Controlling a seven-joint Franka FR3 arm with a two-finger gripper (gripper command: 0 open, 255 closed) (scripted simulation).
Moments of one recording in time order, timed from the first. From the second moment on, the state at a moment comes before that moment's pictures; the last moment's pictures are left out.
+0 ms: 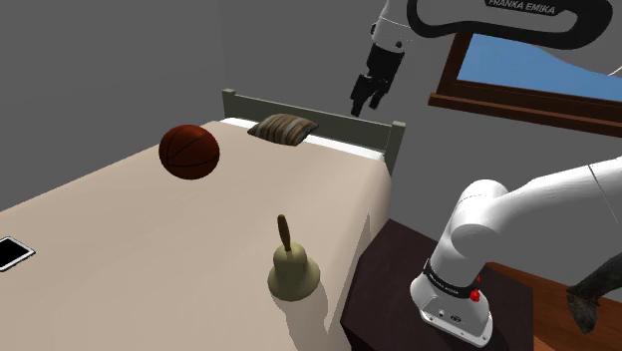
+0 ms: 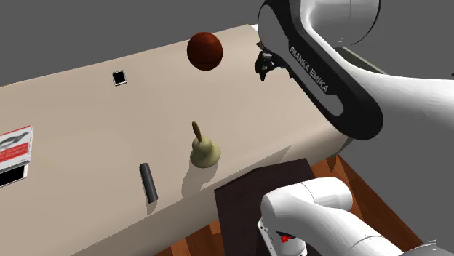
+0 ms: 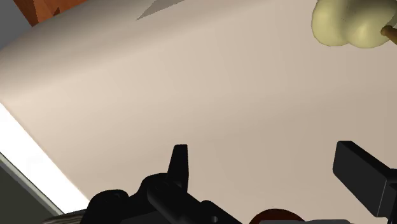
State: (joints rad) arm 0.02 -0.79 -0.02 -2.26 -0.04 1.68 0.07
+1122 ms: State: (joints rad) arm 0.07 -0.62 0.33 -2.35 0.08 1.85 0.48
